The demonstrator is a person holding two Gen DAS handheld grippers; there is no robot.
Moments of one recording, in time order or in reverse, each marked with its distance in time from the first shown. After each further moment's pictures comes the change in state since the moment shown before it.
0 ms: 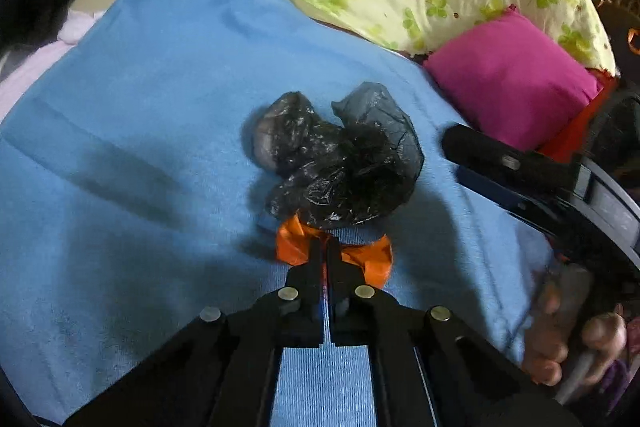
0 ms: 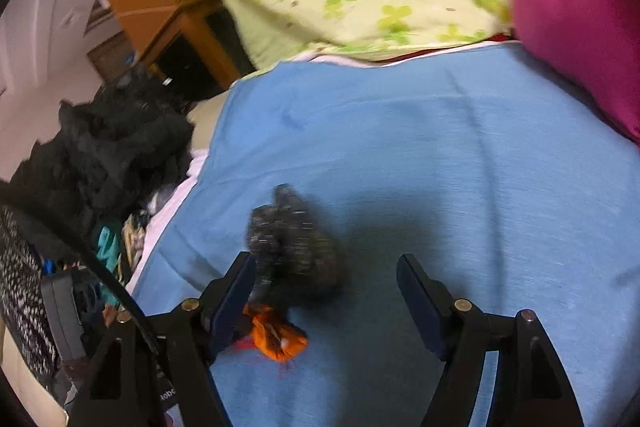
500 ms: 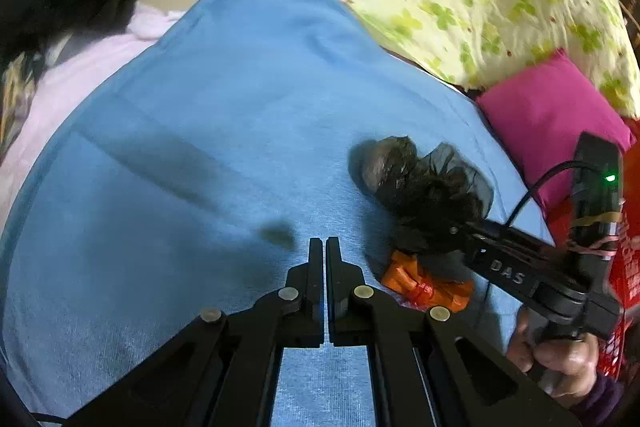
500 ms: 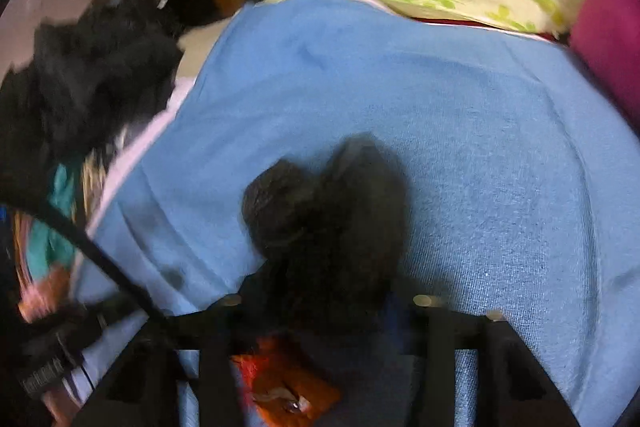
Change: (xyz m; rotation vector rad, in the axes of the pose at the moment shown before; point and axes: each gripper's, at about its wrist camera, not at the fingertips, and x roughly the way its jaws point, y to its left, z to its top) left arm -0.025 0.047 0.018 -0.088 -0.051 0.121; right arm 0.083 0.040 -0.007 -0.198 0.161 -0.137
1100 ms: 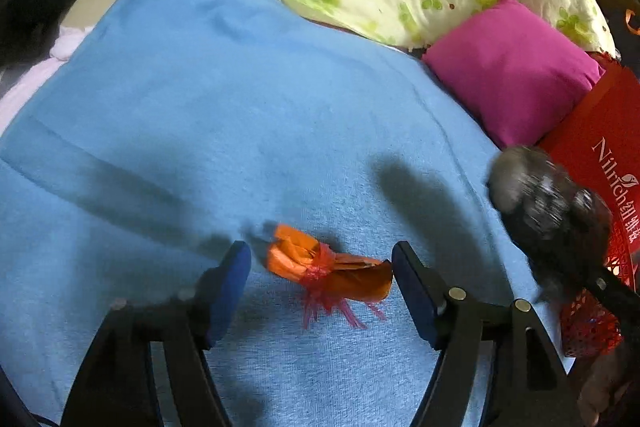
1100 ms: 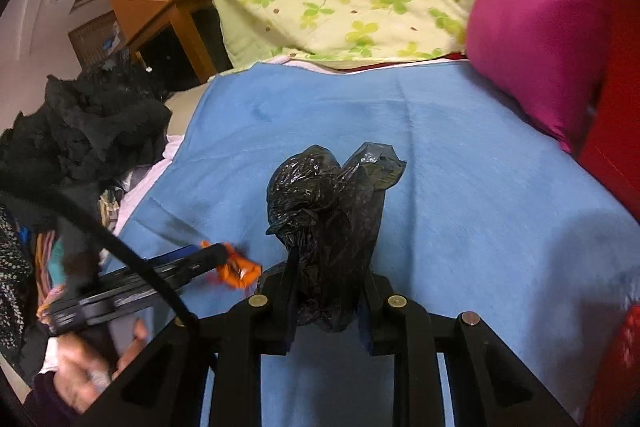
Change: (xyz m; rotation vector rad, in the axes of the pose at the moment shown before) left arm 0.033 -0.063 -0.019 0.143 0.042 -0.092; right arm -0.160 -0.068 -0.087 0.179 -0.191 -0.037
